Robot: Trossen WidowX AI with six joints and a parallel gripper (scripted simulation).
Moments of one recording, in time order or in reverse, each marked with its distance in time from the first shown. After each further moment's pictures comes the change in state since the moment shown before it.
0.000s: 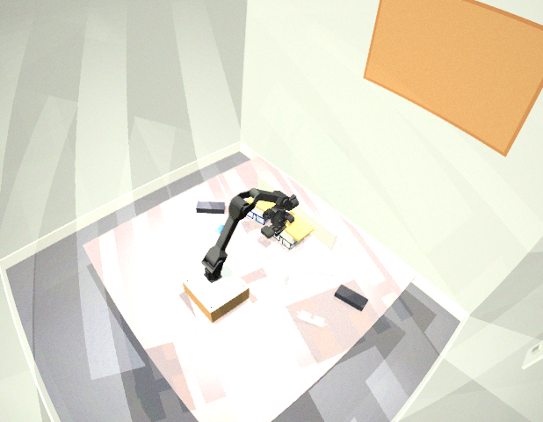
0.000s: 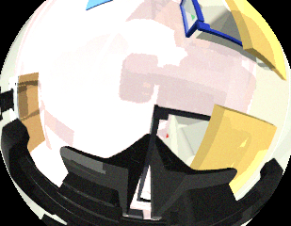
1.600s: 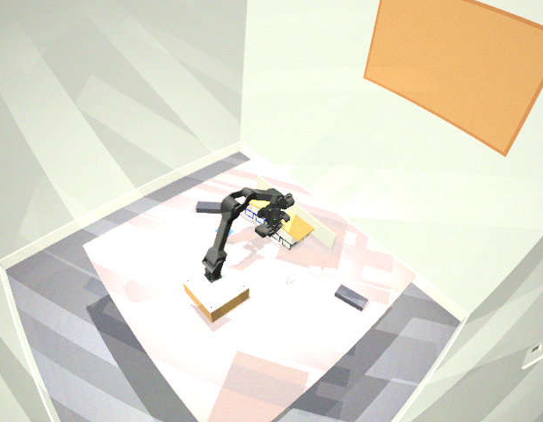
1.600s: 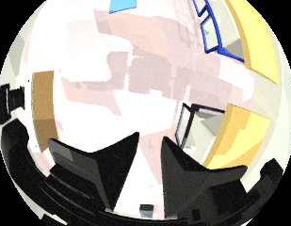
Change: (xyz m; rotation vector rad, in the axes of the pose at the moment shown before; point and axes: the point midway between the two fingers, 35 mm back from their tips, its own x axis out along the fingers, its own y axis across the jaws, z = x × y) arm -0.035 0.041 -0.001 0.005 -0.005 0.012
